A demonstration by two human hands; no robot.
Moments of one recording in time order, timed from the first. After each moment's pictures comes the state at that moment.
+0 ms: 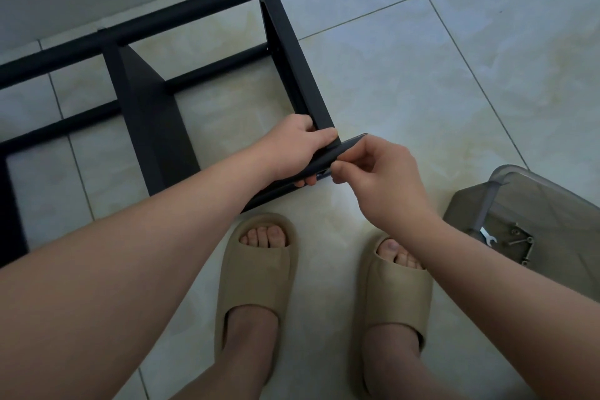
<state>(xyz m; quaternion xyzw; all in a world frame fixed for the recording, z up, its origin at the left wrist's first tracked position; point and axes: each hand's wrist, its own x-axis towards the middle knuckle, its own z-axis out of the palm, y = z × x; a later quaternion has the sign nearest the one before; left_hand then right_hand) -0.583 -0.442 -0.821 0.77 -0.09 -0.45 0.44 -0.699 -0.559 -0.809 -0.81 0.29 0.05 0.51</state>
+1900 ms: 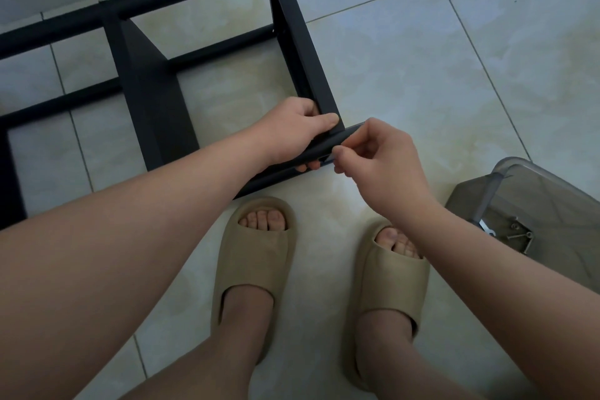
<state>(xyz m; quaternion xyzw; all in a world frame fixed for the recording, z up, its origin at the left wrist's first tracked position) -0.586 -0.436 -0.825 0.76 -0.08 -0.44 0.47 -0.701 -0.557 -0.808 -0.80 0.28 0.05 0.53</state>
